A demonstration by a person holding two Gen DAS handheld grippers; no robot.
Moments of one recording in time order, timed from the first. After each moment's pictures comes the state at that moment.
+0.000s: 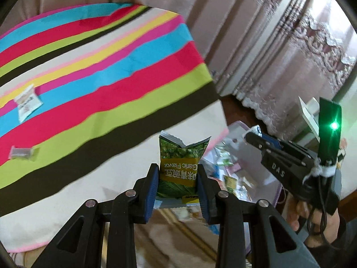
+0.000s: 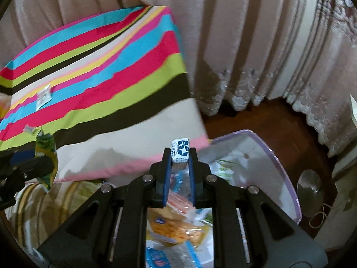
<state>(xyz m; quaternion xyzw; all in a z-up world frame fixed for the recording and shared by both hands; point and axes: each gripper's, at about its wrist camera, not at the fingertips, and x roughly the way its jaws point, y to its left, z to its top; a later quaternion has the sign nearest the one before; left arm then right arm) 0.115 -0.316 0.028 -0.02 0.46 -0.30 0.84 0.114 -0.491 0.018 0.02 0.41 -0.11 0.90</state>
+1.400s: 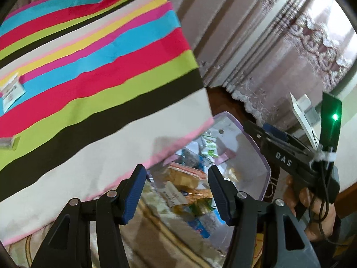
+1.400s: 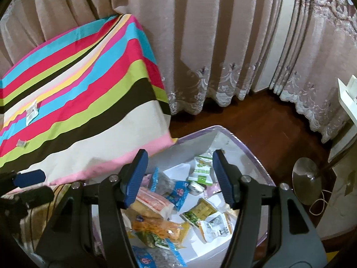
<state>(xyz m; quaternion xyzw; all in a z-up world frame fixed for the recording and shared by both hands) 0.117 -0.322 0.022 -0.05 0.49 -0.31 0.81 0.101 -0.523 0.028 0.05 0.41 -0.14 0.90</state>
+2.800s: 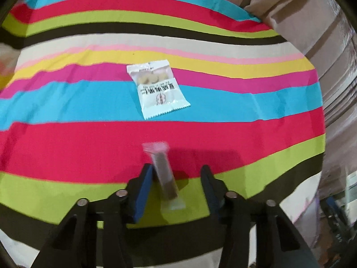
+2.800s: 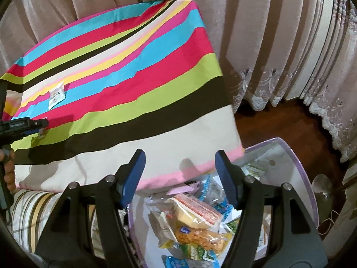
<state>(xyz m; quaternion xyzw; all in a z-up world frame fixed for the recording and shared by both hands) 0.233 -0.135 -0.024 -0.11 0.49 -0.07 0.86 0.150 -0.447 0.010 0.03 0.43 -0.04 0.90</state>
